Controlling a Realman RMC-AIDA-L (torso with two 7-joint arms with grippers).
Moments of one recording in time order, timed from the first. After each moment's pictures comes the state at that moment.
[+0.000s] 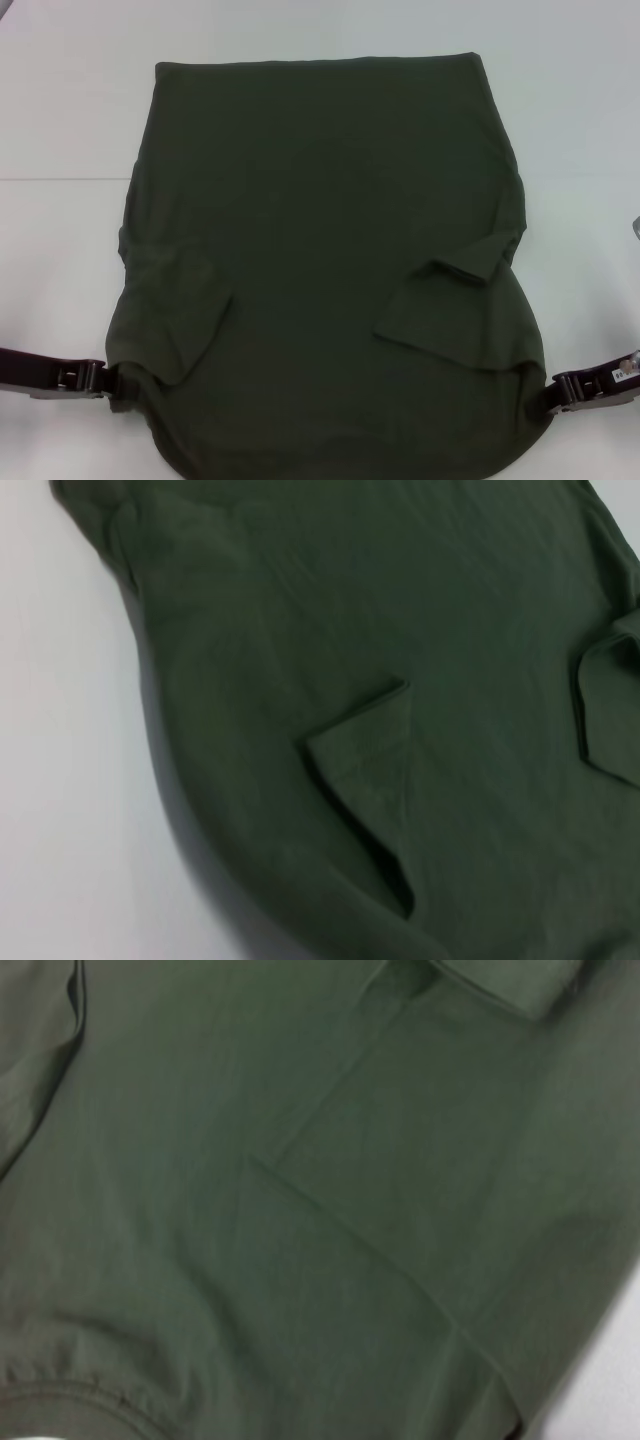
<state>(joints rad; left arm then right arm) -0.60 -2.00 0.58 0.78 2.53 1.55 -2.30 0.63 2.06 -0.79 -0.84 -2.59 -1.50 2.47</state>
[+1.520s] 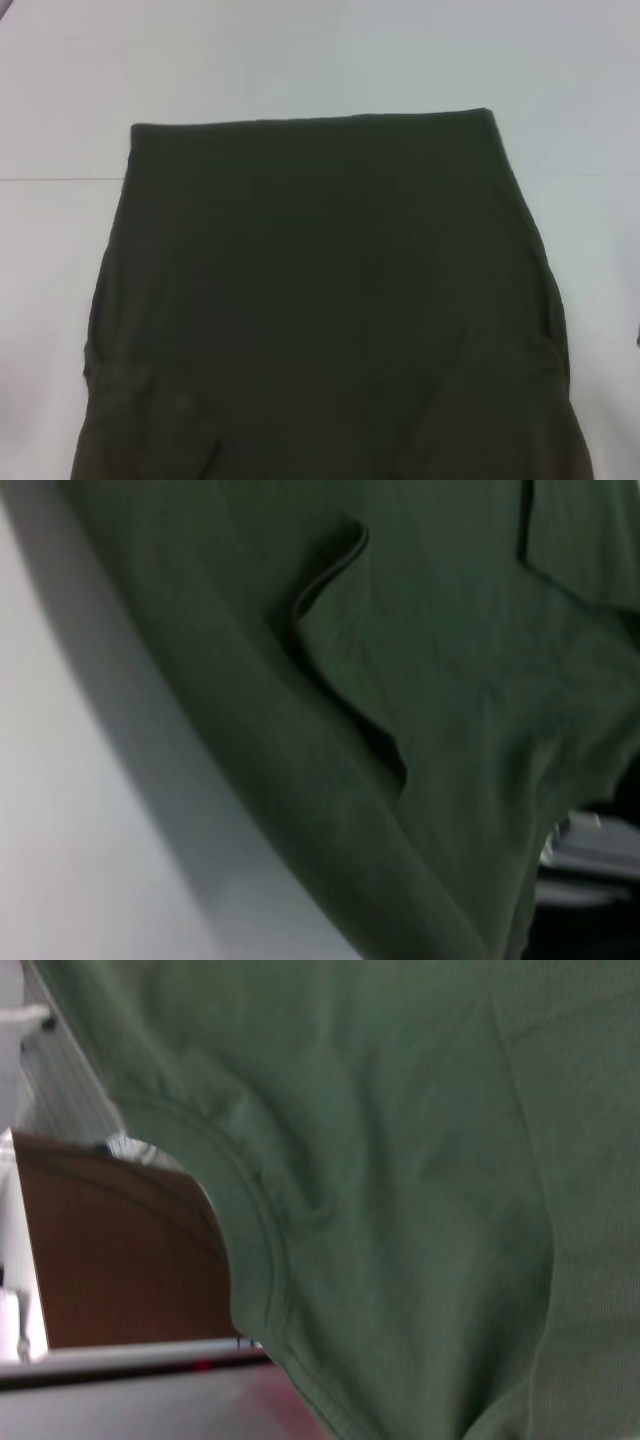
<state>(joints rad) -0.63 -1.89 0.67 0.63 2.71 2.01 -2.24 0.64 1.99 -0.99 -0.82 -2.59 -1.93 2.10</state>
